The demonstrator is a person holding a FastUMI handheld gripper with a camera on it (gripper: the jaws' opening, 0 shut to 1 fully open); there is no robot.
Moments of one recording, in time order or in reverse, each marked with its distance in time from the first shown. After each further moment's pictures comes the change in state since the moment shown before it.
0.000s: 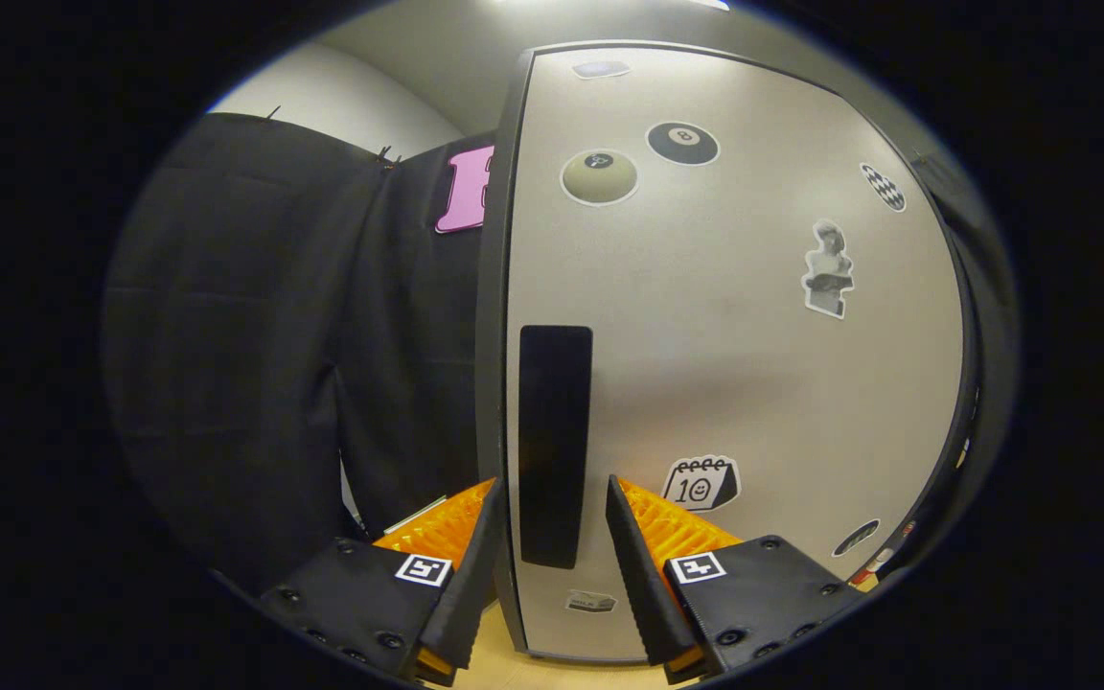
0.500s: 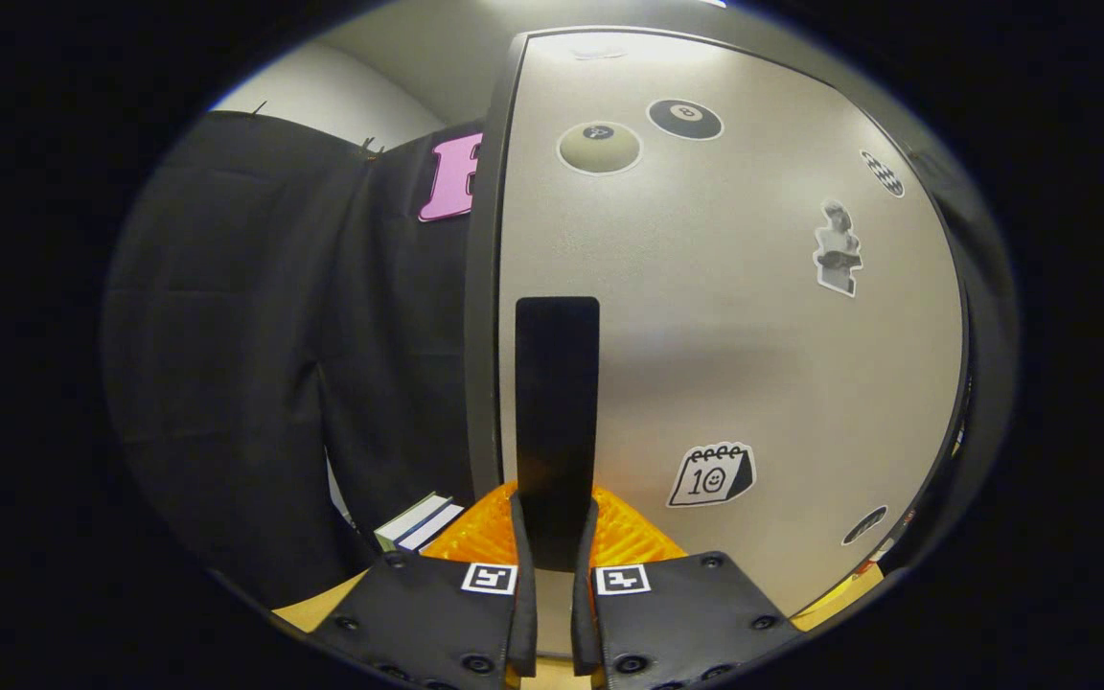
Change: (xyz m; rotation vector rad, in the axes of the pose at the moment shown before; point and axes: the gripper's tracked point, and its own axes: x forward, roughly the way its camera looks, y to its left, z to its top) arm 0.004 0.001 -0.005 0.010 0.022 -0.005
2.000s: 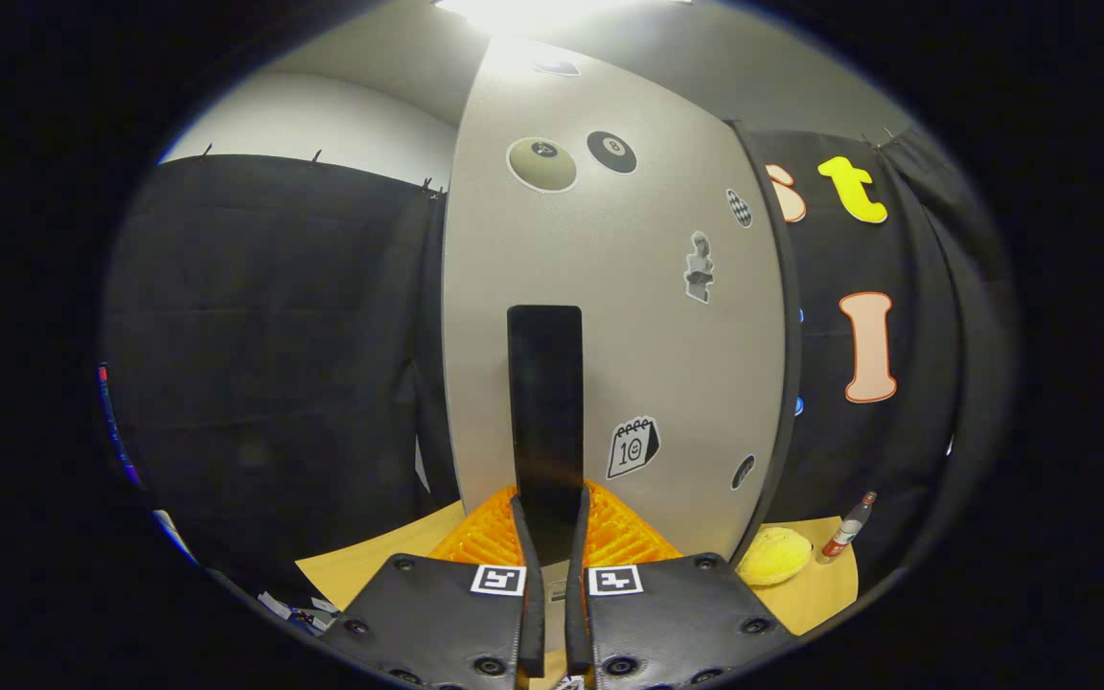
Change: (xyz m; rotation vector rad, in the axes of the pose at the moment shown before) arm -0.108 -0.050 -0.004 0.003 -0.032 0.172
